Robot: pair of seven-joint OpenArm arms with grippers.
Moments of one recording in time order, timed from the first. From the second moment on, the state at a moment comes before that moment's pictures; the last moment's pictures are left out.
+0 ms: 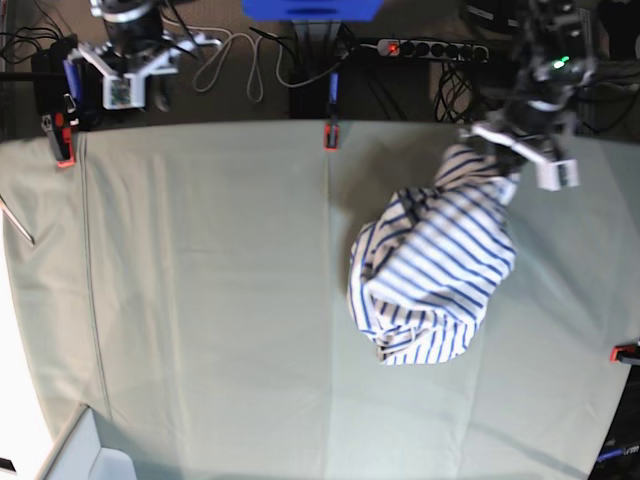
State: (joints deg) left arm 28.4 -2.7 -22.4 103.7 -20.2 -10.4 32.9; right arm -51.0 2.6 2.3 116.7 0.2 0.0 -19.6
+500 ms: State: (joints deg) left arm 26.2 -3.1 -39.9 104.3 -26.1 -10.3 33.3; right arm -26.9 6.5 -23.0 109.1 0.4 0.1 -19.5
